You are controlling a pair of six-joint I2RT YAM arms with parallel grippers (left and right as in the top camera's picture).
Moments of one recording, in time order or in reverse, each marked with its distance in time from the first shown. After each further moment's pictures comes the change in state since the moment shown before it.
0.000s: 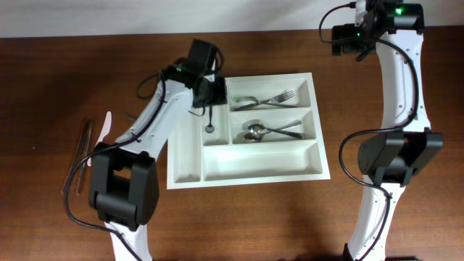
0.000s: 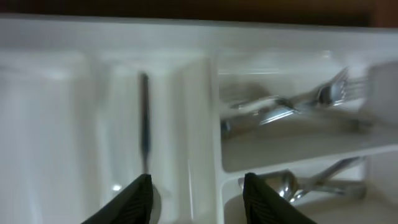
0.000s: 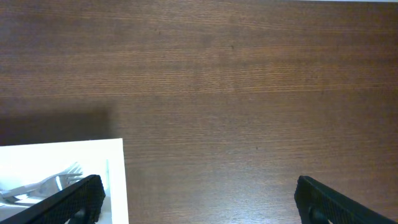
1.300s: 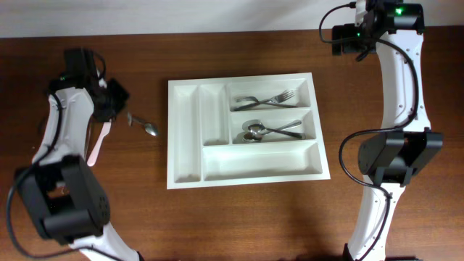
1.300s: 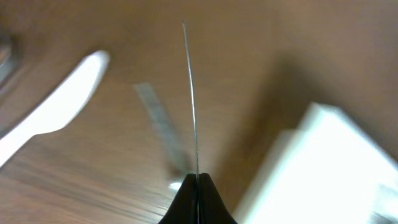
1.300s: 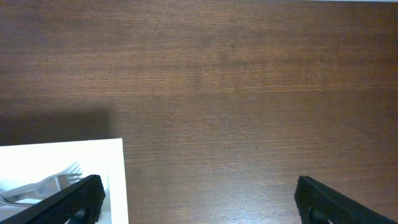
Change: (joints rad) left arm 0.527 -0.130 -0.172 -0.005 0.092 -0.068; right arm 0.000 0.000 0.000 0.000 0.000 0.000
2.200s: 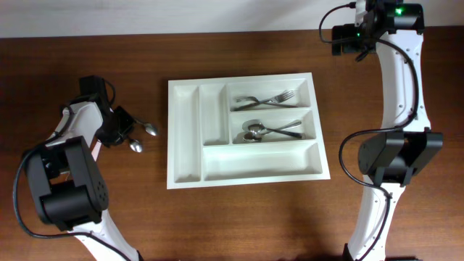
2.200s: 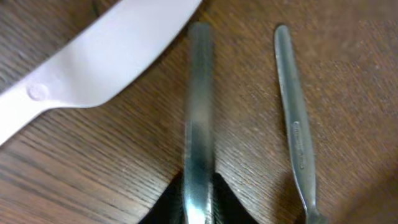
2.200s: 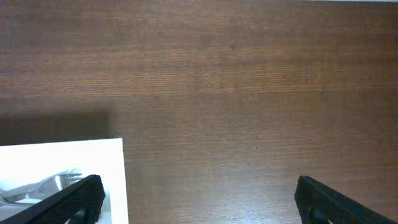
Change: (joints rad) left arm 0.043 0.130 -0.212 0.111 -0.097 -0.053; right arm 0.000 0.000 0.000 0.000 0.000 0.000
